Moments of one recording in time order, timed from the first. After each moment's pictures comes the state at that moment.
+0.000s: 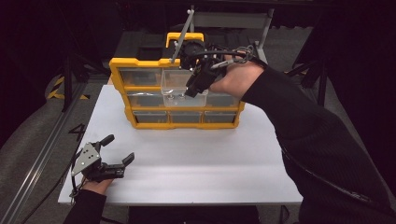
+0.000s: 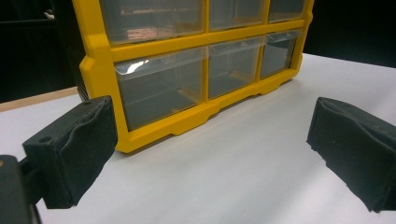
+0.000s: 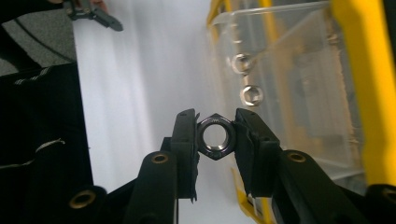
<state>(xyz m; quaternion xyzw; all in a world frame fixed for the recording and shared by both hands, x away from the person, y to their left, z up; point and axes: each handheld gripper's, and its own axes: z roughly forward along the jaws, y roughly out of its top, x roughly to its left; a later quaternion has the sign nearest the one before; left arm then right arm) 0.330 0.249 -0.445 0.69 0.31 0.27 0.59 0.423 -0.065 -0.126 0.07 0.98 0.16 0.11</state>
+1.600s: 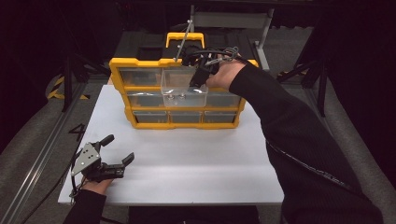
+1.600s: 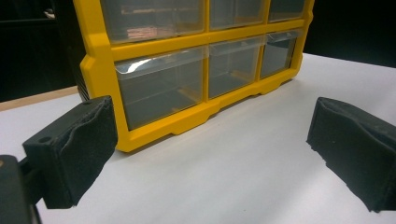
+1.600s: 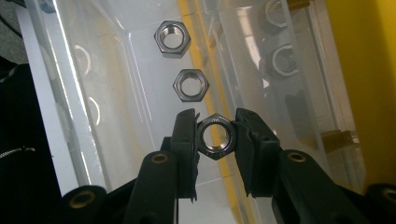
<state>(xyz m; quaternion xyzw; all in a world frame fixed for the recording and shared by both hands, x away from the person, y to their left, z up) 0.330 0.250 -0.445 0.69 0.31 0.27 0.59 0.498 -0.066 -0.180 0.11 0.98 0.14 0.07</state>
